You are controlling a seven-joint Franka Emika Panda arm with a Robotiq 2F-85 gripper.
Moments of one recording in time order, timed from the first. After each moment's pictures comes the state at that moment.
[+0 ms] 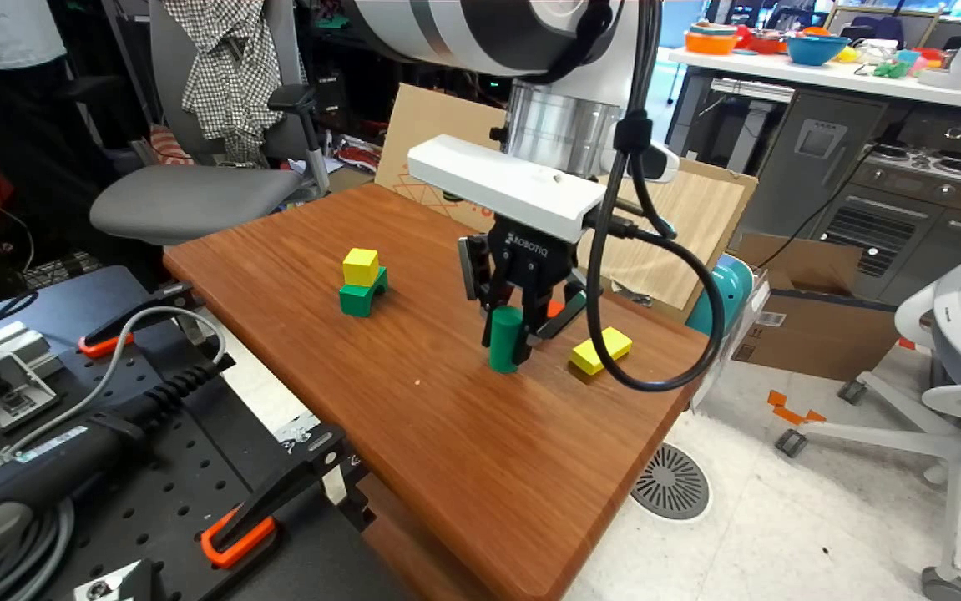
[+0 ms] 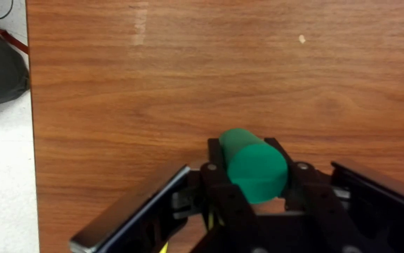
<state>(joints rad) -0.18 0.61 -0.05 -1.96 -0.08 2.37 -0.23</state>
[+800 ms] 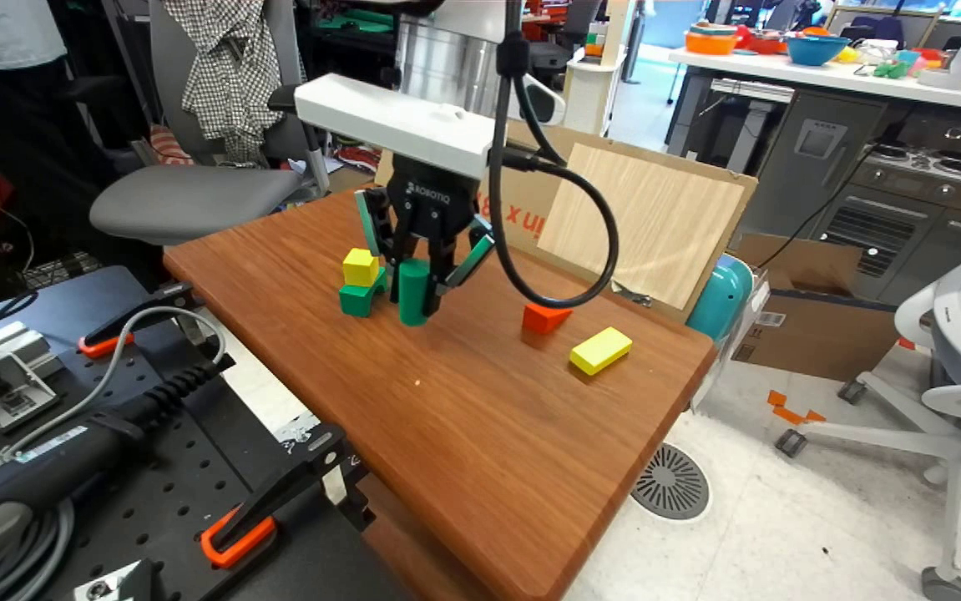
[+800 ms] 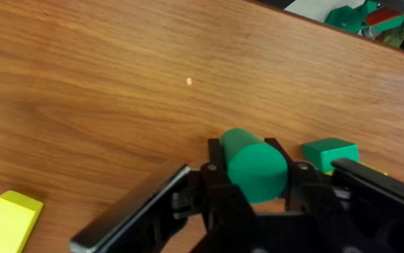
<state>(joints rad) -0.16 0.43 0.06 -2.17 -0.08 2.38 -0.38</state>
